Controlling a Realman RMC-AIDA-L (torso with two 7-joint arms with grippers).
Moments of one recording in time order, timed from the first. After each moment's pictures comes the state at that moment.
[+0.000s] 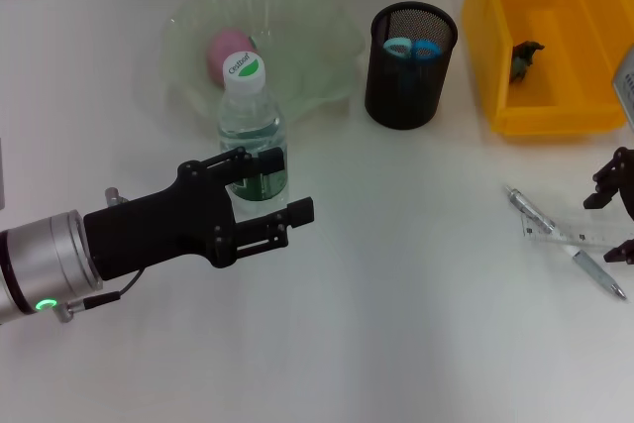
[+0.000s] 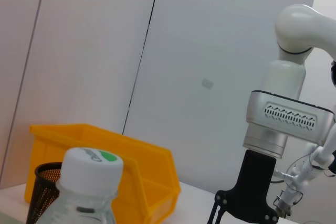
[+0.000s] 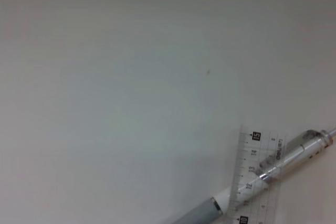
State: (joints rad) left arm -0.41 -2.07 1.02 0.37 1.51 1.59 -1.03; right arm 0.71 2.03 -1.07 -1.02 -2.86 -1.63 1.37
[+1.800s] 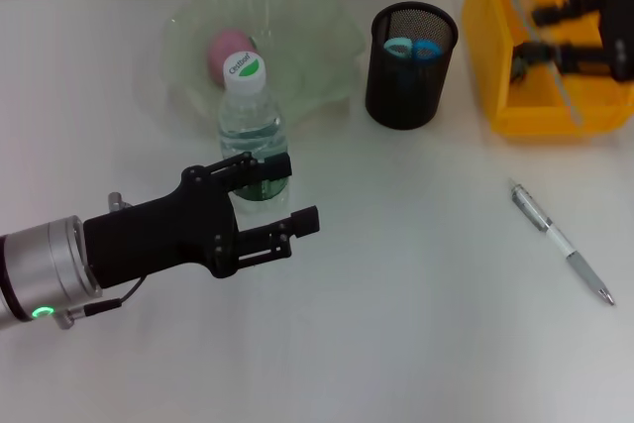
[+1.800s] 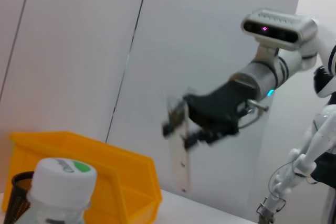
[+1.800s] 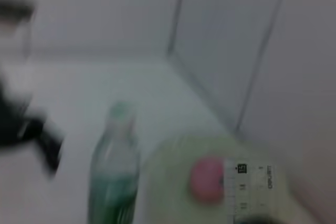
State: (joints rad) left arm -0.41 -2.07 1.02 0.36 1.50 1.64 -1.03; right arm 0.66 2.00 -0.57 -1.08 -2.19 -1.74 1.47
